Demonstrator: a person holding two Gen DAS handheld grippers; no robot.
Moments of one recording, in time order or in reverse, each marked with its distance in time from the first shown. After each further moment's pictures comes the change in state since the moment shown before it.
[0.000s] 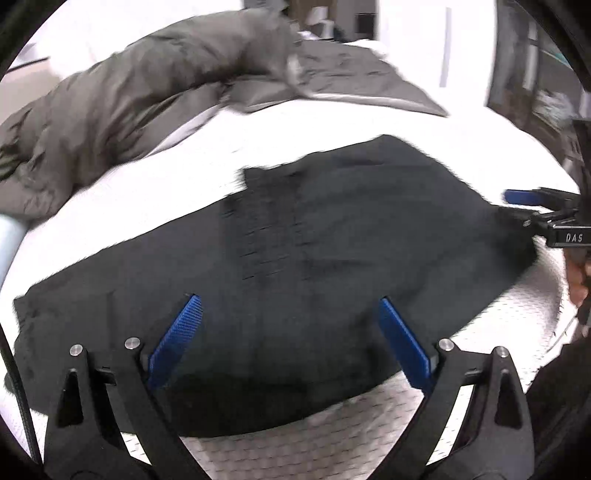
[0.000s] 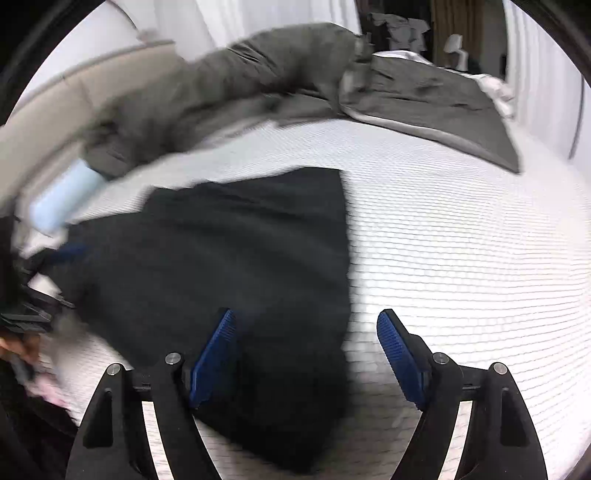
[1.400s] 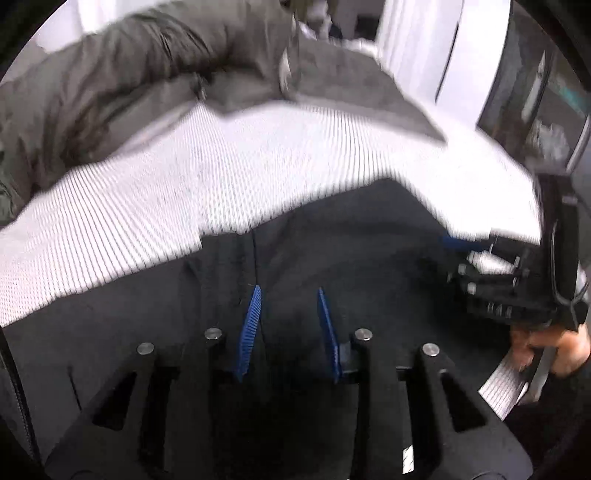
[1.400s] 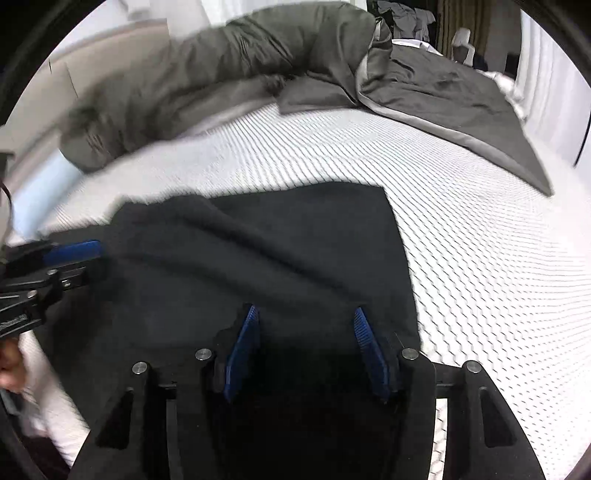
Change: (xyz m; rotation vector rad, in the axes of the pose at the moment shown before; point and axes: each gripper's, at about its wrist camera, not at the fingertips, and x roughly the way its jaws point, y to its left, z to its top) left arm 0.038 0.028 0.070 -0.135 0.013 -0.112; right arm 0.065 0.011 0.052 0.017 0.049 -0.089
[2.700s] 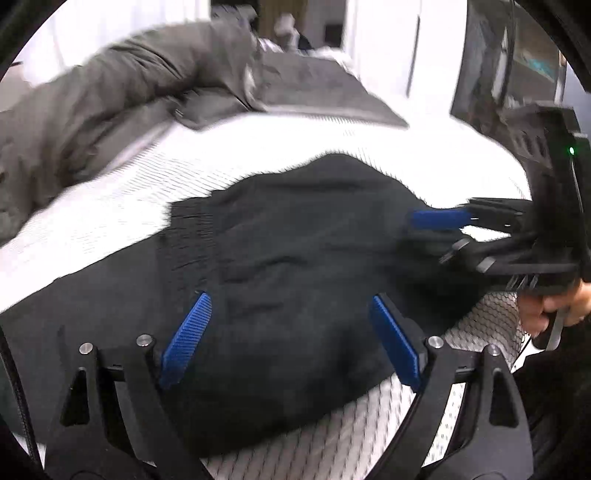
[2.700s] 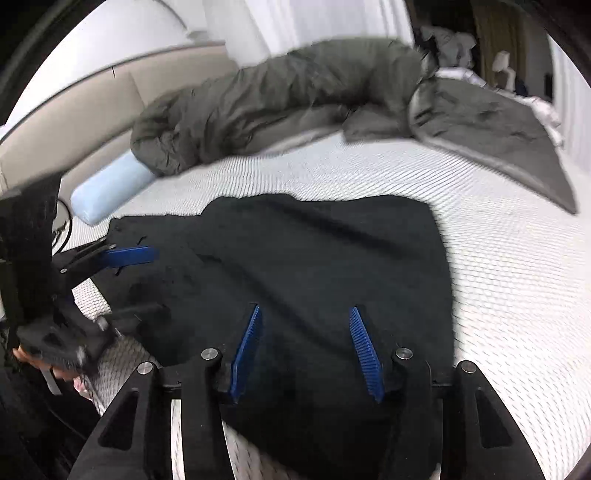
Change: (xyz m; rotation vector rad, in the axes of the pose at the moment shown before) left arm -0.006 -0.044 -0.049 0.160 0.007 -0.030; right arm -0.031 0.030 -0.047 -0.119 -0.041 0.179
